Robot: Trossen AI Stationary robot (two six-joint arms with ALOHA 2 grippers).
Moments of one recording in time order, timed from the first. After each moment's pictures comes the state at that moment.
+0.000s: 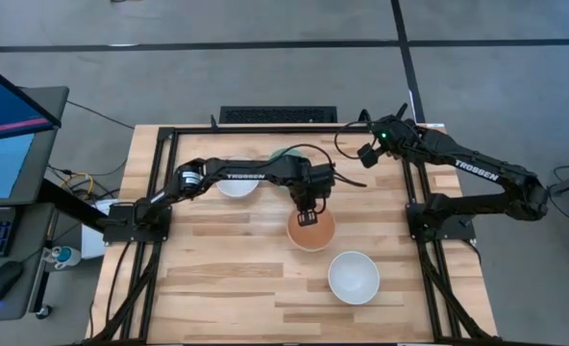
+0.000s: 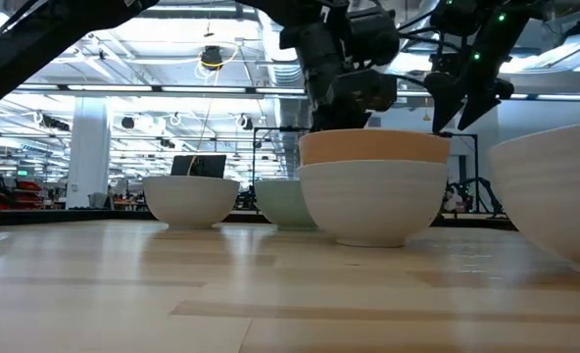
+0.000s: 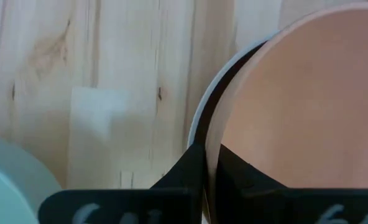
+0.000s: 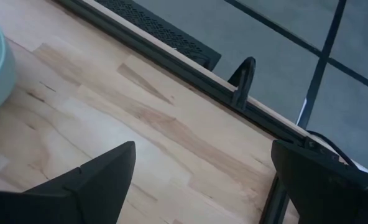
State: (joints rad) left arm 0.11 2.32 2.12 -1.03 0.11 -0.02; right arm -0.57 1.05 0.91 -0.81 0.42 0.21
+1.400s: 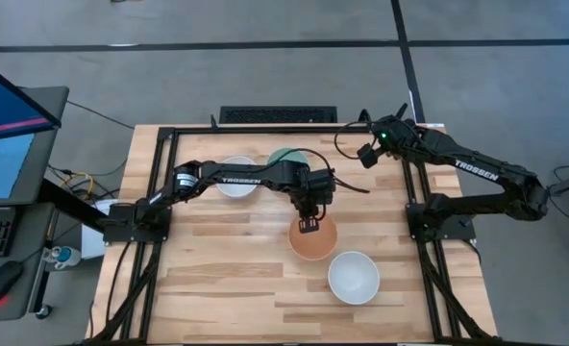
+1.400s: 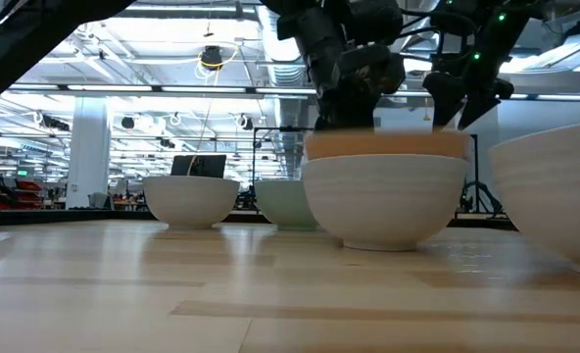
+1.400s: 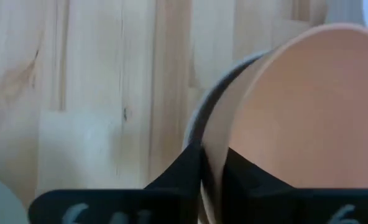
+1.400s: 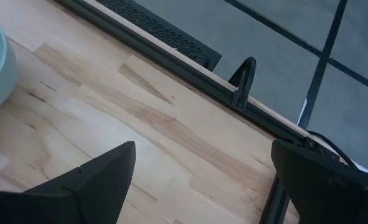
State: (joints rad) left arm 0.07 2.28 2.07 -0.94 0.15 -0.04; right arm -0.57 1.05 0.91 -0.81 0.42 0.21
